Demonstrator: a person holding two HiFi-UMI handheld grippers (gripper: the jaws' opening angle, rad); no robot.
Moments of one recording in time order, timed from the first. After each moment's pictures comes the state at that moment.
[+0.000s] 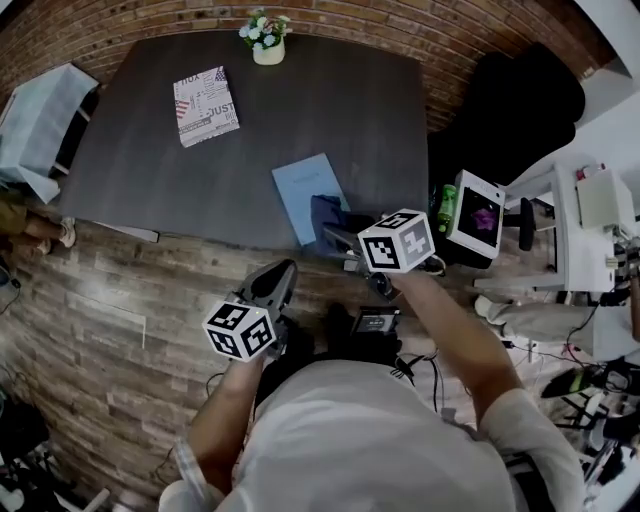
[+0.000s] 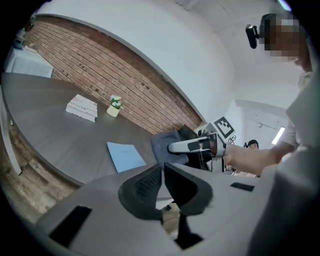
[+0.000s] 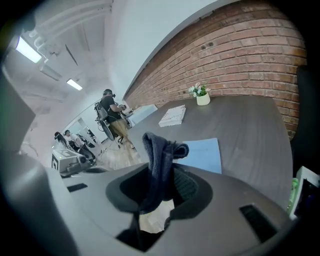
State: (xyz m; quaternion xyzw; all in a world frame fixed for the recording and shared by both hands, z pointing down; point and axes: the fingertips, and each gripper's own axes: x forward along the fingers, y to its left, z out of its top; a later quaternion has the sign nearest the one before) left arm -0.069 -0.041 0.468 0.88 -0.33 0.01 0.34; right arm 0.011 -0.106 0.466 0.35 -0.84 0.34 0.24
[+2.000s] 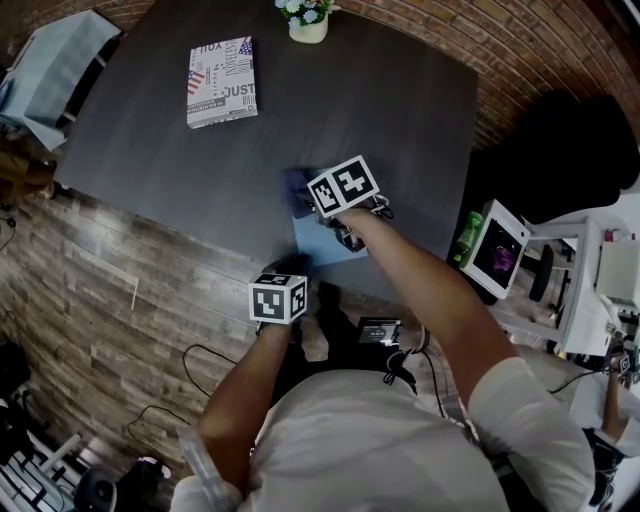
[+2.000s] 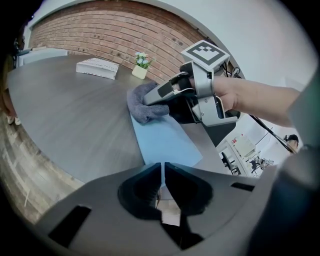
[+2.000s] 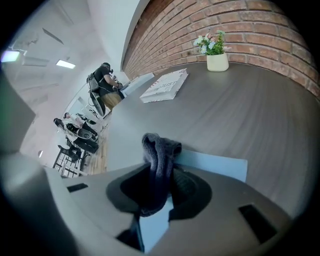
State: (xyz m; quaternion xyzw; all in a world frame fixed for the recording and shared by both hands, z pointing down) left arm -0.021 -0.111 0.618 0.76 -0.41 0.21 0.45; right arm -0.037 -0.256 0.605 0.26 -0.80 0.38 0.39
